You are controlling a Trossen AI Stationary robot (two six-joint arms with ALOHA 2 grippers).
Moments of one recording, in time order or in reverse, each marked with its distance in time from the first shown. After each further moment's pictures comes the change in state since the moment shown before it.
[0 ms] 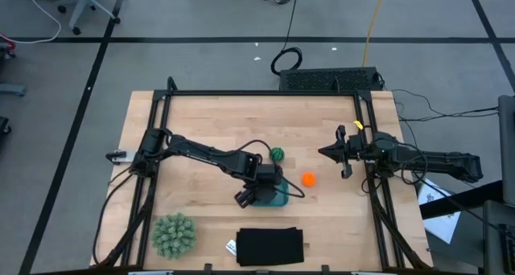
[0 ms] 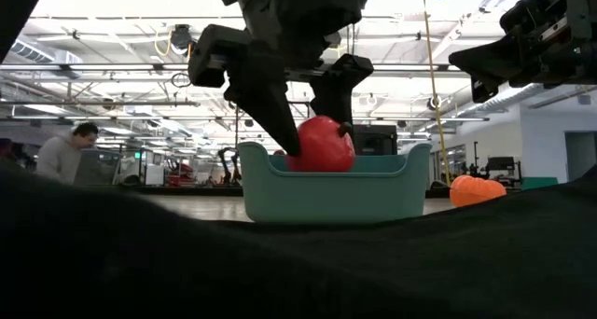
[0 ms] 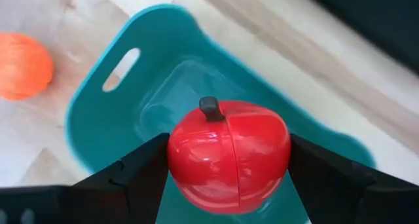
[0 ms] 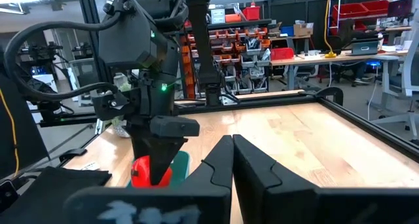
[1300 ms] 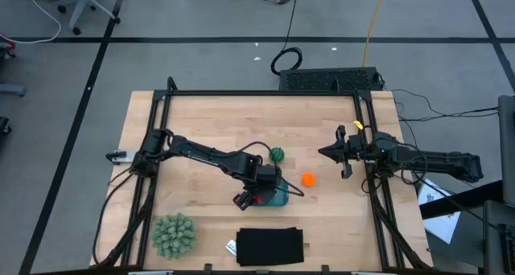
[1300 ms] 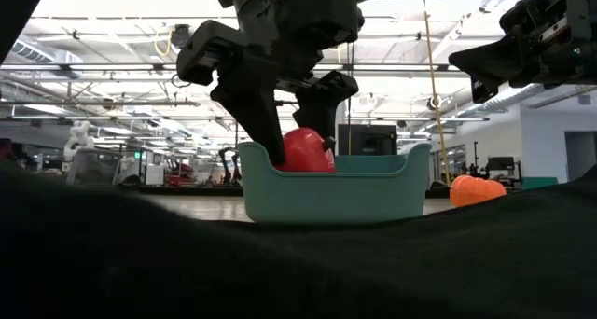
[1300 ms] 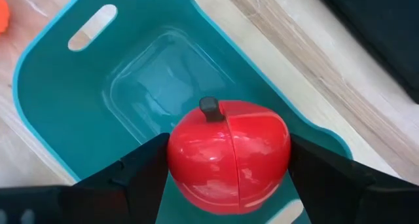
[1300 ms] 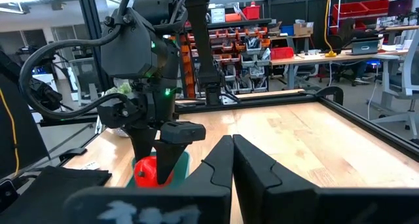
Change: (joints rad) left arm 0.000 0.013 0.000 -0.061 -0.001 -0.150; right arm 0.000 0.002 0.000 0.000 0.000 0.000
